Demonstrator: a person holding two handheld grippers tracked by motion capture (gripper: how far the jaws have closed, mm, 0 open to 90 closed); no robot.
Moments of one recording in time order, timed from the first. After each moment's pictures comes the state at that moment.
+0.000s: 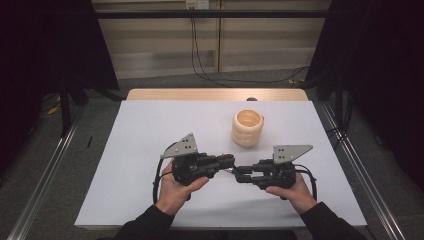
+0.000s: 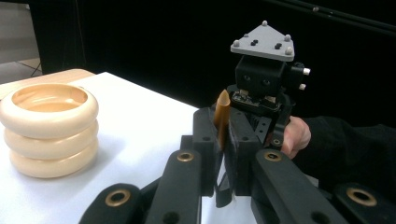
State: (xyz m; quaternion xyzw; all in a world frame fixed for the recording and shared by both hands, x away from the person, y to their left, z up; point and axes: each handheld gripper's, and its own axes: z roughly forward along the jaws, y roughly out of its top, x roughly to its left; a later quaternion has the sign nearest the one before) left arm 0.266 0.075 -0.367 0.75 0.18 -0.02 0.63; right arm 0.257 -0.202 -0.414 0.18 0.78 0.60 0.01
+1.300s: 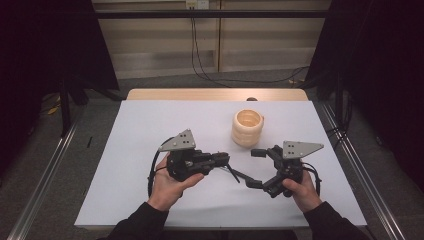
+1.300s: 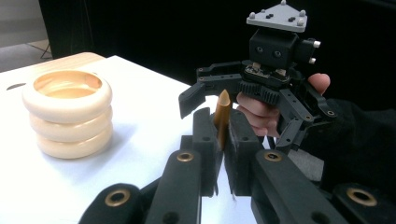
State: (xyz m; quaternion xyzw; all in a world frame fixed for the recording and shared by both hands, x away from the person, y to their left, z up) left arm 0.272 0.084 -0.353 0.78 0.19 -0.01 0.59; right arm 0.257 -0.215 -0.406 0.20 0.76 0.62 0.05
